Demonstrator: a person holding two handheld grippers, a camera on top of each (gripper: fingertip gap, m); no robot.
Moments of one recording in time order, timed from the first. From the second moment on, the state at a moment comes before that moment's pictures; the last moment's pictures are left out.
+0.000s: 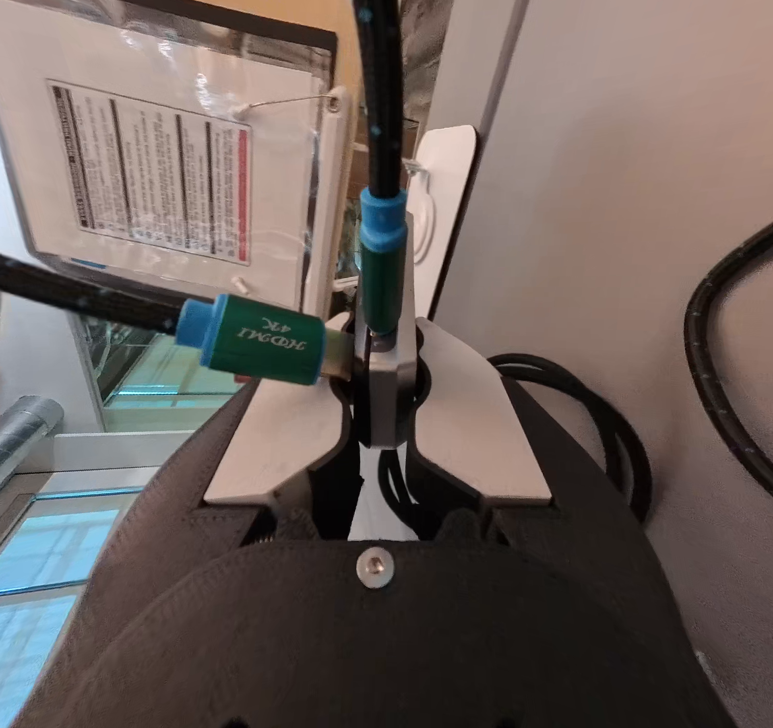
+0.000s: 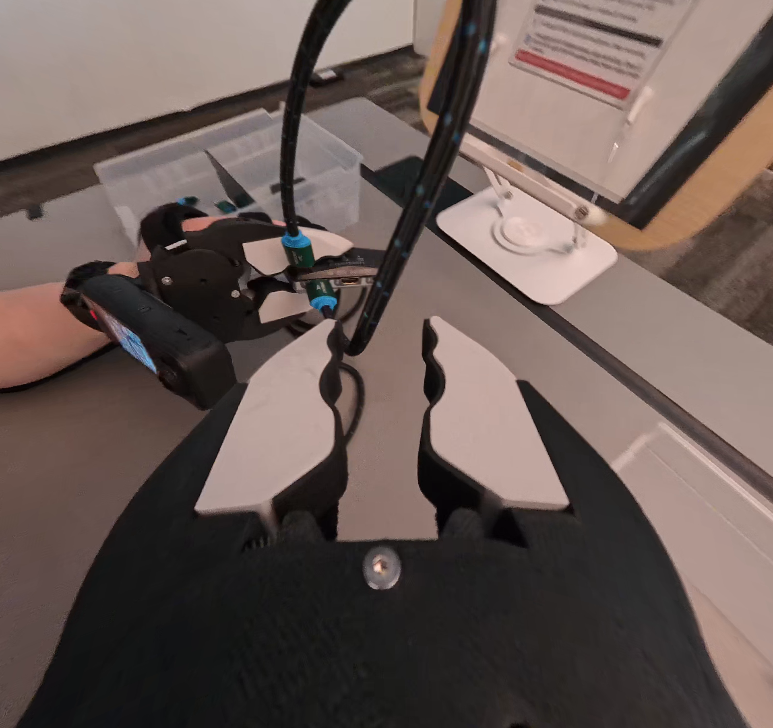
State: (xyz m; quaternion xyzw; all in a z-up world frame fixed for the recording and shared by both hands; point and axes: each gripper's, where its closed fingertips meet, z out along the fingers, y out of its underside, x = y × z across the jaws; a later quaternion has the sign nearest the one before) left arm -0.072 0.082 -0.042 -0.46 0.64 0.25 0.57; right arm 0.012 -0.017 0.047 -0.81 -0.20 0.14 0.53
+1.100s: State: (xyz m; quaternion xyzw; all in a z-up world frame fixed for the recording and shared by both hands) left arm -0.076 0.117 -0.136 -0.46 0.70 0.32 0.45; right arm 0.025 -0.002 -0.035 -0.90 -0.18 0.09 0.40
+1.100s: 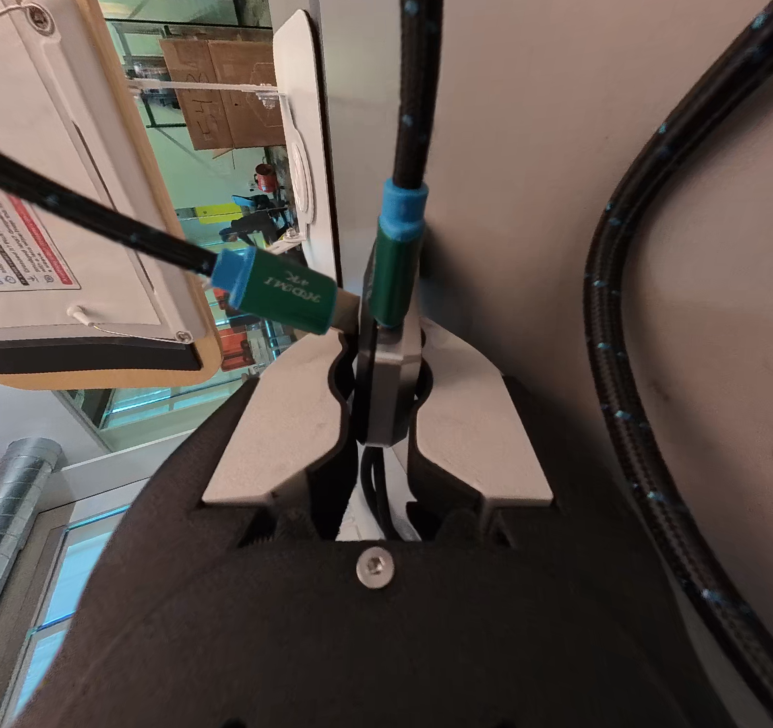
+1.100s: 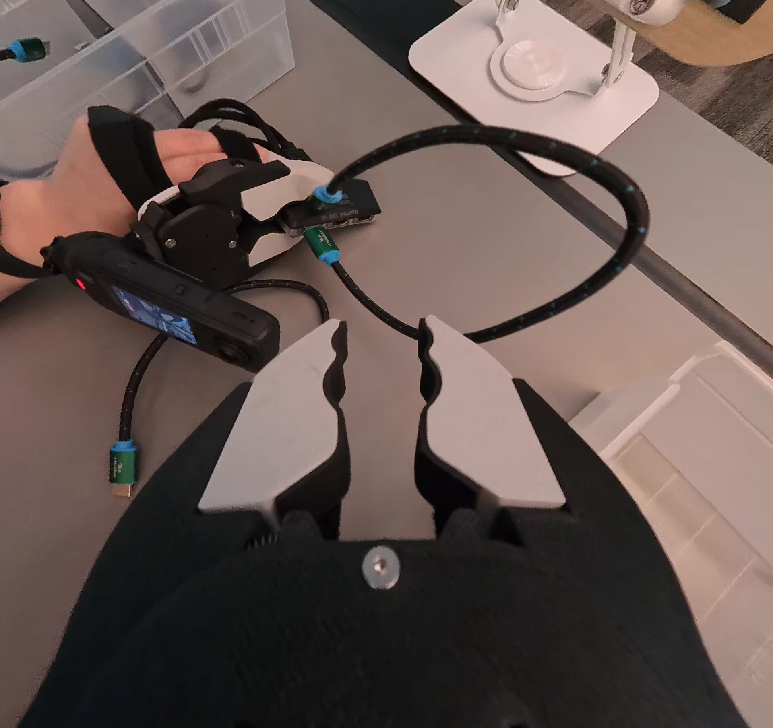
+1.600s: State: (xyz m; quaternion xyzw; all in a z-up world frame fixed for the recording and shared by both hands) left arm -0.114 0.095 -0.139 -0.57 0.73 0.21 0.31; right arm 0.015 -0.009 -0.045 -0.90 -0.20 0.11 0.36
